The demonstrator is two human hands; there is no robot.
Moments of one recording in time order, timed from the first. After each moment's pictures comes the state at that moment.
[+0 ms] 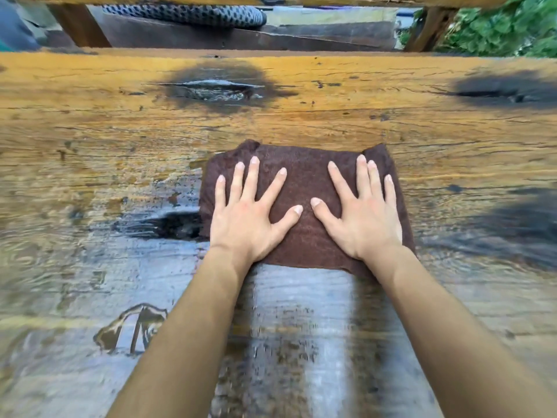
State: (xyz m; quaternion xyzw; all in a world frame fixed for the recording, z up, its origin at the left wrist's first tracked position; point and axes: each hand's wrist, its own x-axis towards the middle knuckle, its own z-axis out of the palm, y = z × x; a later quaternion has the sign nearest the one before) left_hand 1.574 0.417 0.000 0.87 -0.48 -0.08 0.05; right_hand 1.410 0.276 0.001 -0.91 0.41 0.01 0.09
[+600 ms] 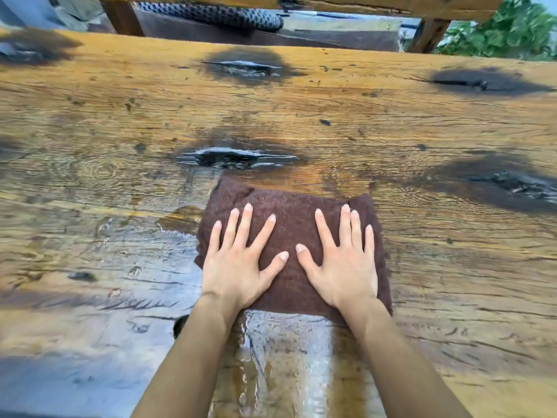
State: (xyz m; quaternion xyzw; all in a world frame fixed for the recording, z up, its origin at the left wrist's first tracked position) left_hand 1.443 0.615 0.003 0.88 -0.47 -0.08 0.03; right_hand 1.289 0.474 0.008 -0.91 0.40 0.02 0.10
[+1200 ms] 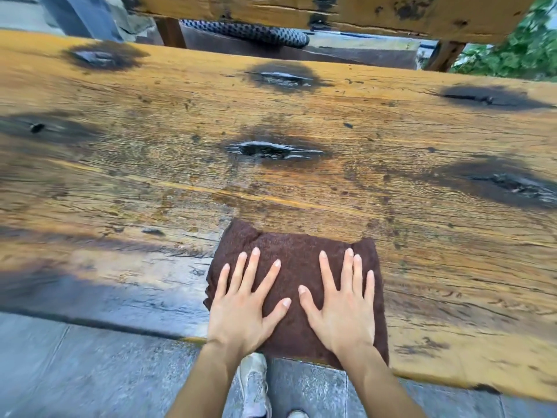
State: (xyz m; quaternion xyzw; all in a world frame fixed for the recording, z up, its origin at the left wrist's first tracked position) left_hand 1.365 0.759 0.006 0.88 -0.46 -0.08 0.04; right_hand 1.221 0.607 0.008 -0.91 0.40 0.01 0.09
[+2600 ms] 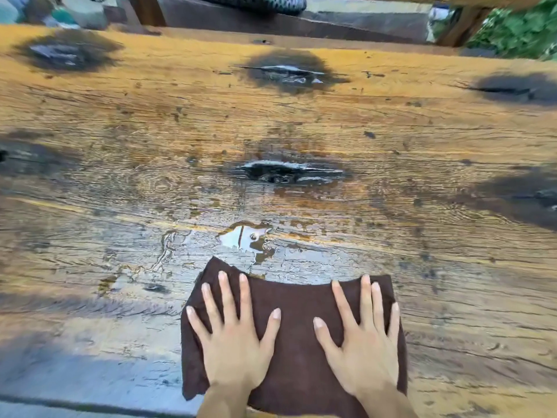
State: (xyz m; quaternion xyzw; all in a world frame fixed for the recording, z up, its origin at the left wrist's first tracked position) left_hand 1.427 0.746 -0.001 0.95 -0.30 -0.07 0.02; right_hand 1.265 0.597 0.007 -0.89 0.44 0.02 0.09
